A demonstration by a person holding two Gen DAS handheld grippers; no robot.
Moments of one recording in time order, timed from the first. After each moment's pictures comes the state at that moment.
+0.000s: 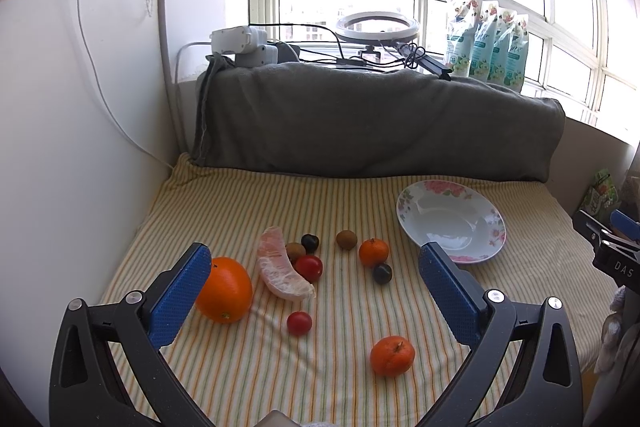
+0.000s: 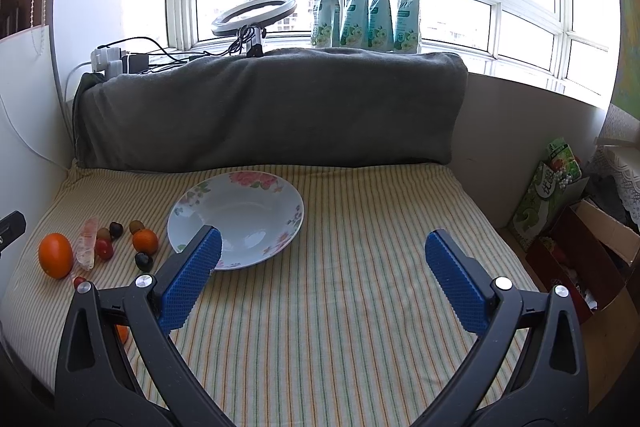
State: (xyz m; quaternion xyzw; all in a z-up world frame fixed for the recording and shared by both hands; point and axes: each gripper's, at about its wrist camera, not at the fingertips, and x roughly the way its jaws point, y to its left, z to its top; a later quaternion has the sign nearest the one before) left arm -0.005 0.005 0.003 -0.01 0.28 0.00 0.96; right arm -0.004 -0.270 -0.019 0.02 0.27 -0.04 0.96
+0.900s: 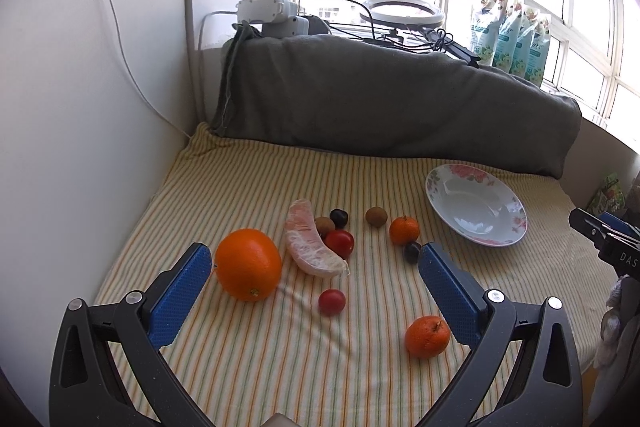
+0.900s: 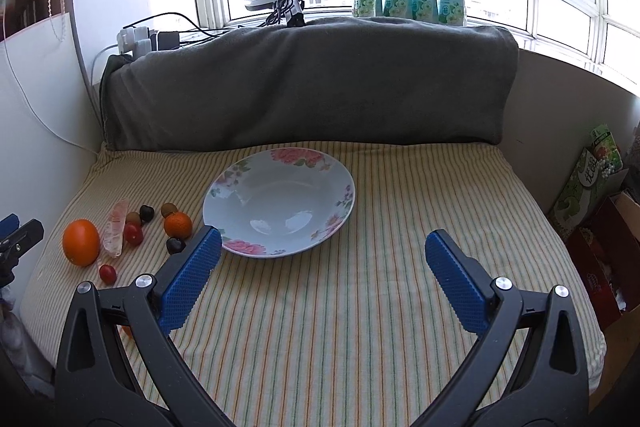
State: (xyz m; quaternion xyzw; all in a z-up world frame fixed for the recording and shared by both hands) left arm -0.006 0.041 -0.022 -0.04 0.31 0.02 0.95; right arm 0.022 -0.253 -0.035 0.04 0.31 0.04 0.95
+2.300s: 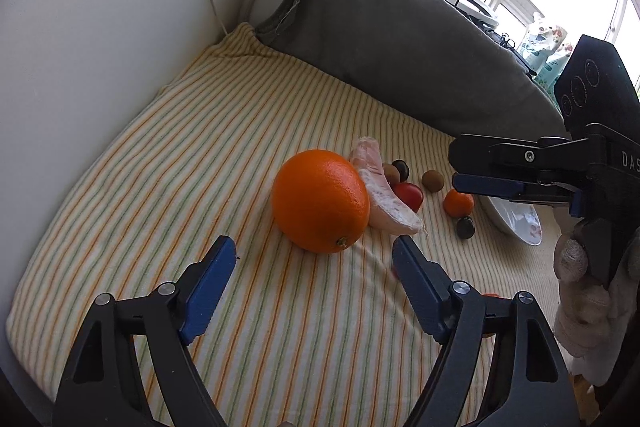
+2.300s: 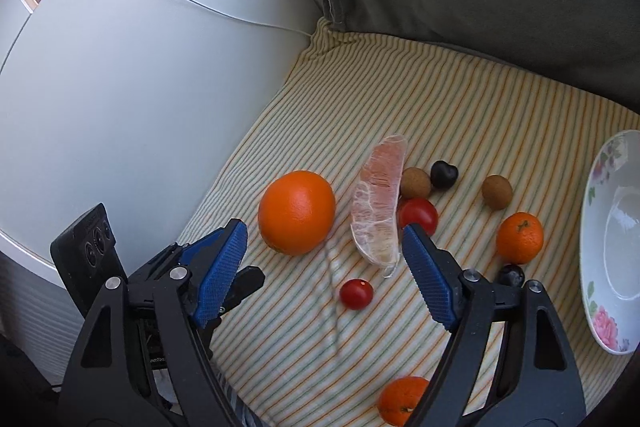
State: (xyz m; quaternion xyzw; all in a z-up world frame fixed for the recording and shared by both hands) left arm 0.008 0.134 -0.094 -0.19 0.37 -0.01 0.91; right arm 0.122 -0.014 -0.069 0.05 0.50 0.43 0.75
